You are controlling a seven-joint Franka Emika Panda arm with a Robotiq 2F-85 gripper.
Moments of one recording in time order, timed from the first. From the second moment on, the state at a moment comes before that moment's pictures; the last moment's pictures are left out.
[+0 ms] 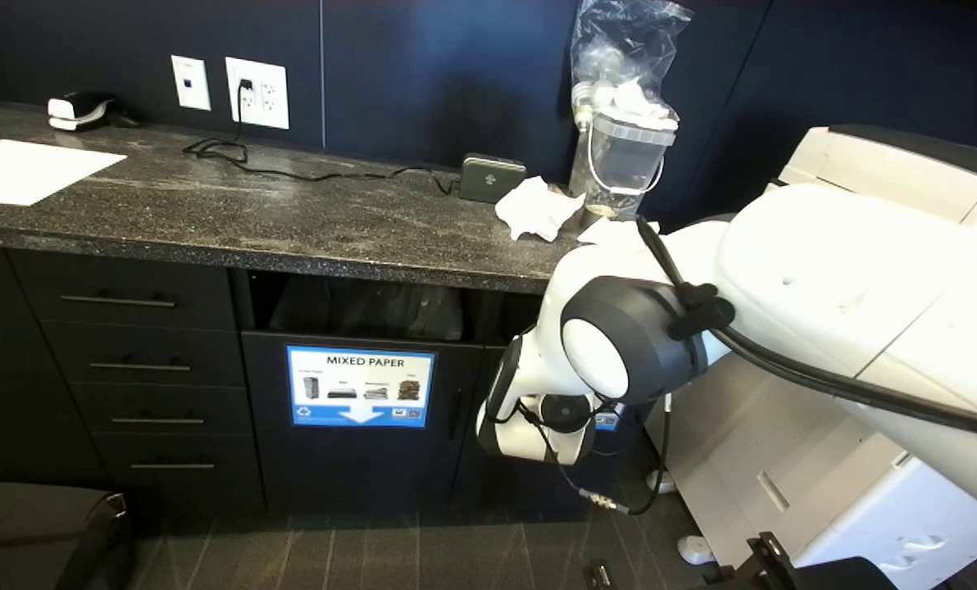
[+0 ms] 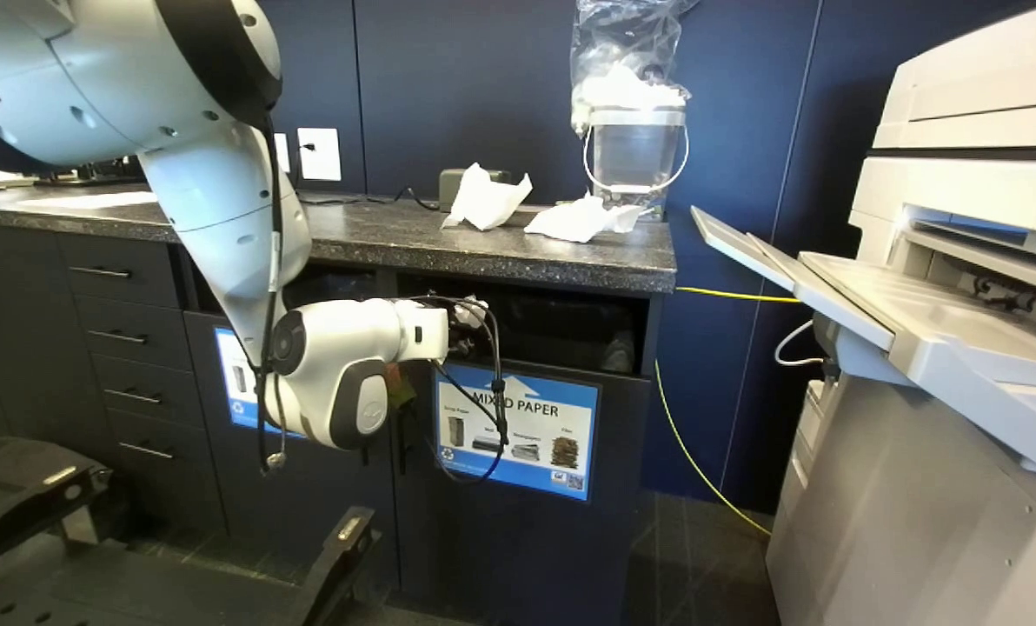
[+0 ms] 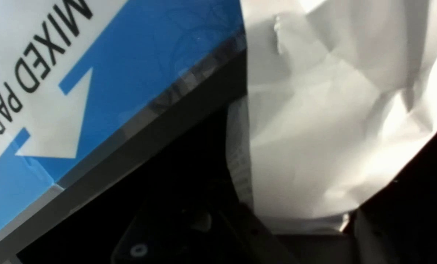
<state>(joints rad) 0.46 1.48 -0.30 -1.53 0.76 4.21 0.75</state>
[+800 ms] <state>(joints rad) 0.40 1.48 -0.21 -1.47 0.76 4.22 0.63</state>
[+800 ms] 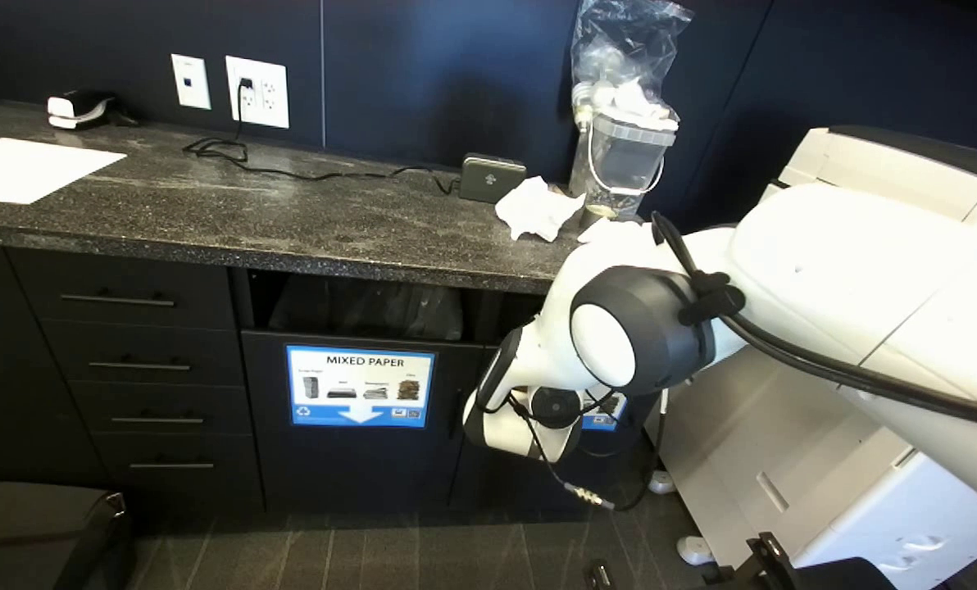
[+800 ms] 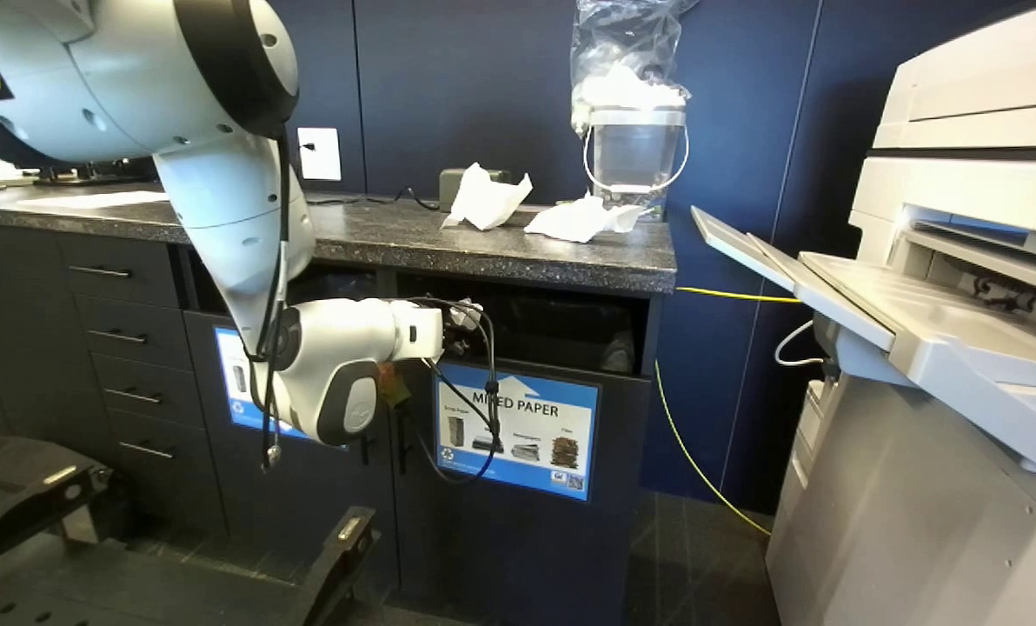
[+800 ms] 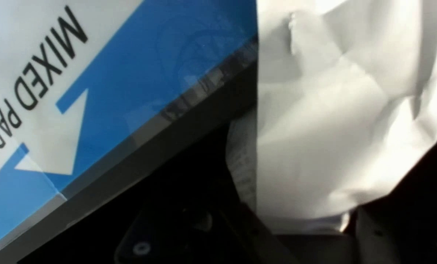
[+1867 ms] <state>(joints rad) 0.43 1.48 -0.19 -1.43 0.82 4.23 0.81</state>
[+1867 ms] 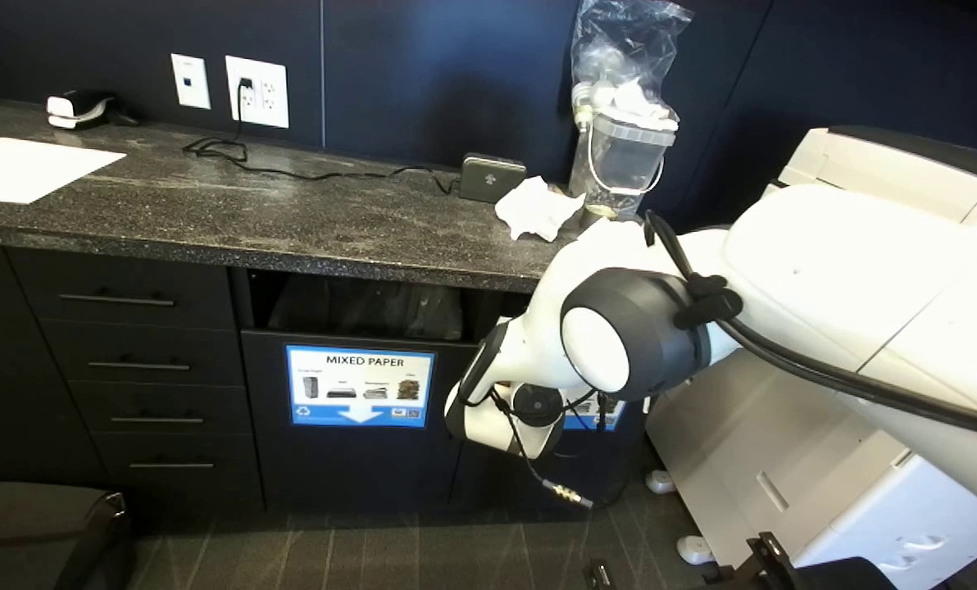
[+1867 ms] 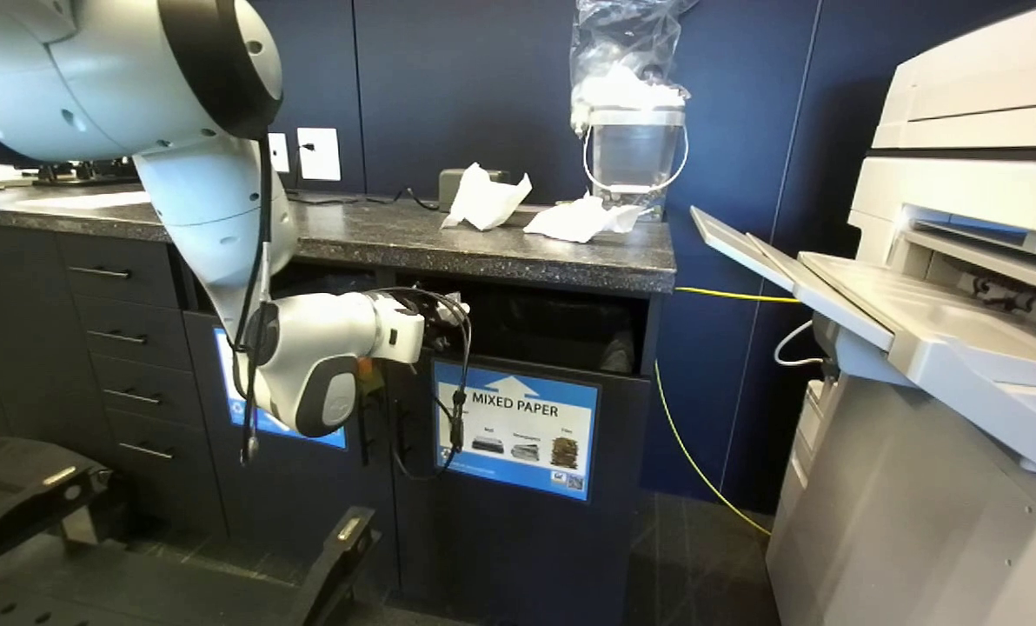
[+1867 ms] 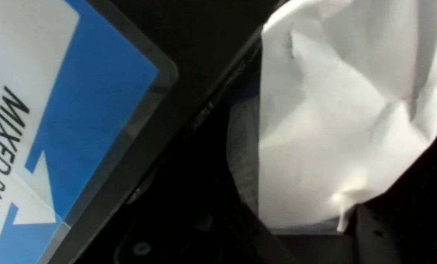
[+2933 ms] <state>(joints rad) 0.27 1.47 0.02 -1.36 0.72 4.17 0.48</state>
